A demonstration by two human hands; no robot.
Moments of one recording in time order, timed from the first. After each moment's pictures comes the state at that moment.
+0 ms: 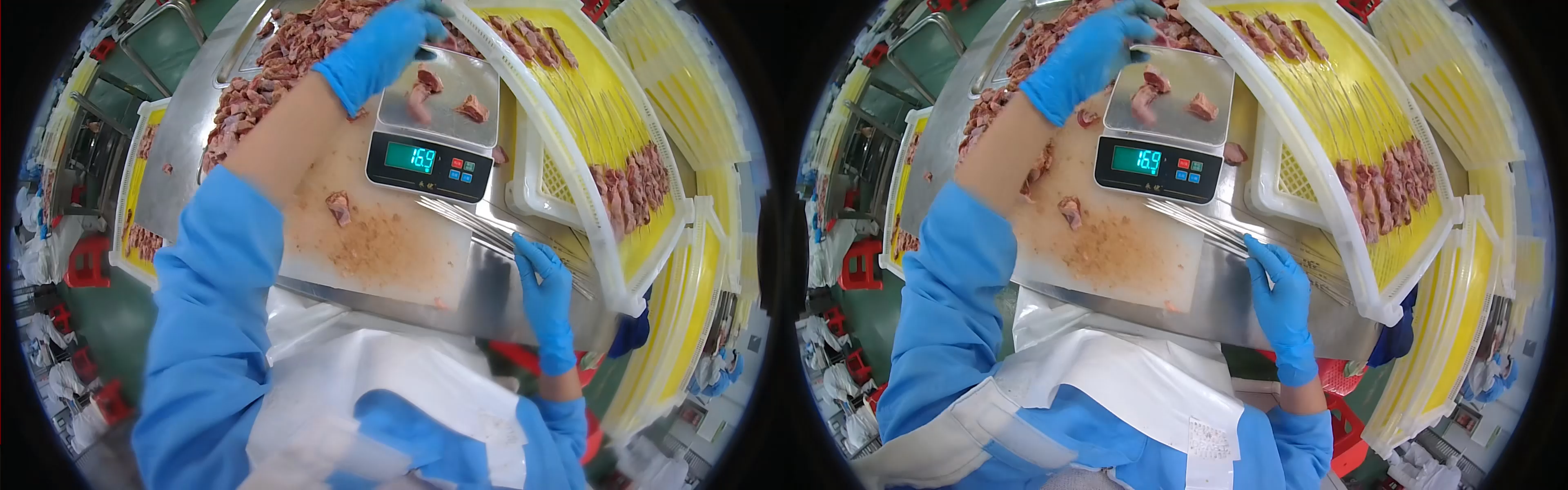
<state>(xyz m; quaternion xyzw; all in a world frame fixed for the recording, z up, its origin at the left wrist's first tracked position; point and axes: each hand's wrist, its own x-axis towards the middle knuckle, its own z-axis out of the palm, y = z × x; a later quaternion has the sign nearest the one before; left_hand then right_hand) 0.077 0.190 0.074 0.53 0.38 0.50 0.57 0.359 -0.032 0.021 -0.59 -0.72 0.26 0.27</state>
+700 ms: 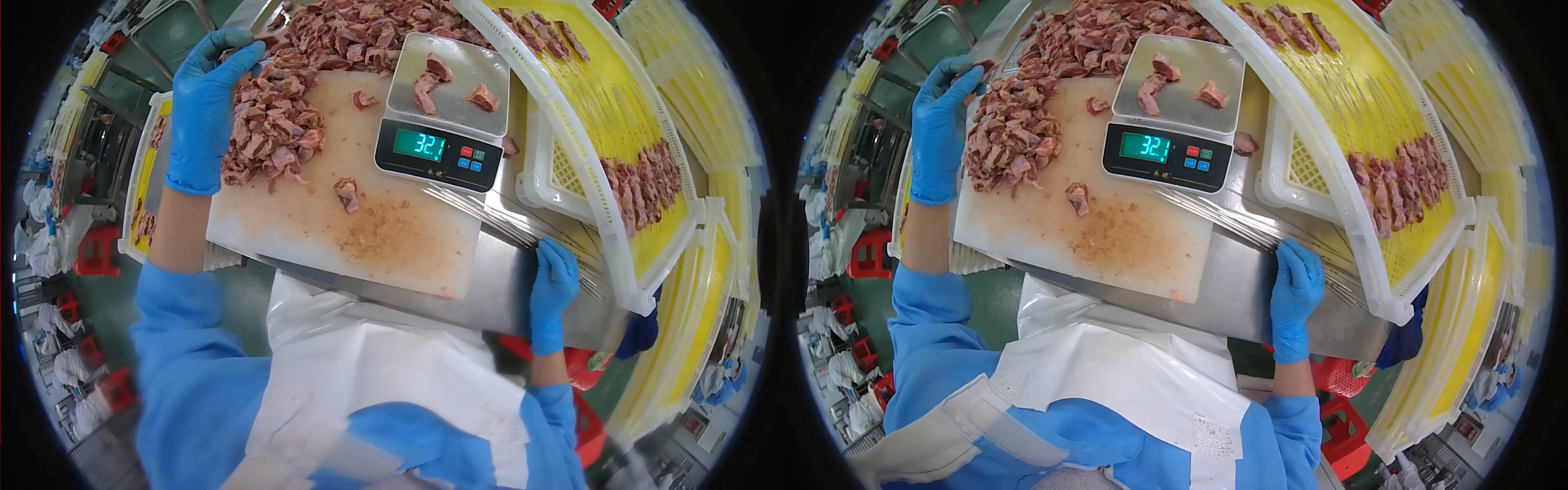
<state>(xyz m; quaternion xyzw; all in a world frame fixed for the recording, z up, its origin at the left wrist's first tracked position) -0.063 0.082 0.095 0.55 0.47 0.60 0.32 0.389 -0.040 -0.046 -0.59 -0.71 0.04 0.38</state>
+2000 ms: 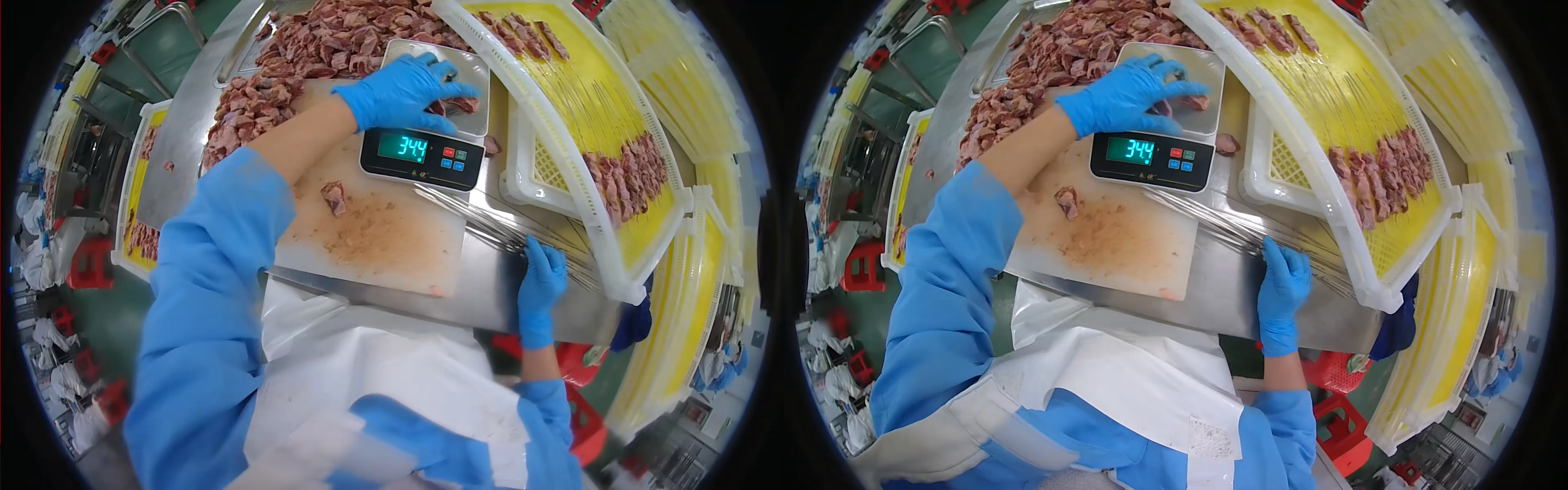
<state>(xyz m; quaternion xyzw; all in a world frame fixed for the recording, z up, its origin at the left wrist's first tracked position) 0.093 0.164 0.037 0.94 0.31 0.12 -0.01 0.389 -0.046 -0.048 -0.59 -0.72 -0.02 0.36</state>
